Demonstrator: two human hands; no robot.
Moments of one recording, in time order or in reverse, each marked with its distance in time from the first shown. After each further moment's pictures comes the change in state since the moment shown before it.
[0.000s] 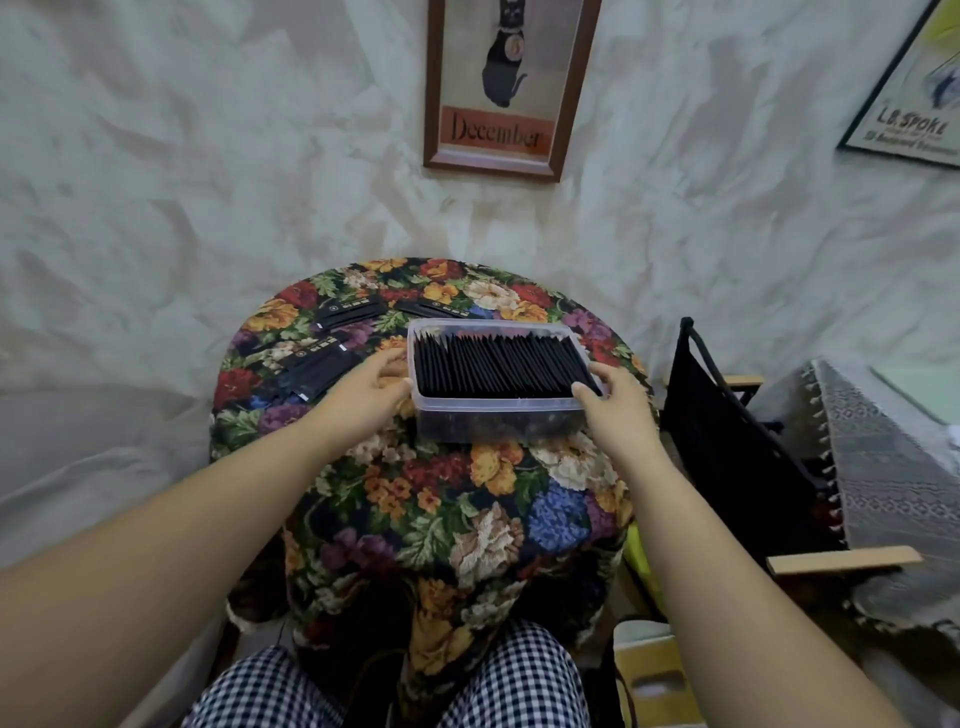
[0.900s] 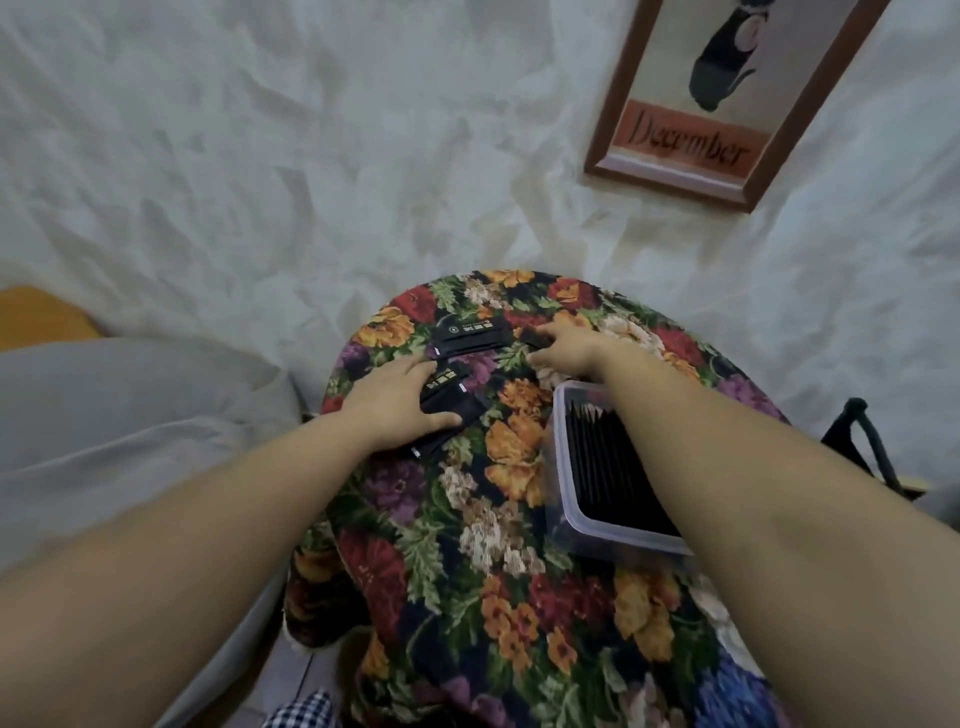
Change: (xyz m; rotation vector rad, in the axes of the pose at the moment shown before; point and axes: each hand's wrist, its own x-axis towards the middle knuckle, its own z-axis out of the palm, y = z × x) left_hand 0.103 -0.100 -0.088 0.735 -0.039 -0.080; right_hand 0.188 -0.130 0.194 -0.616 -0.703 -0.188
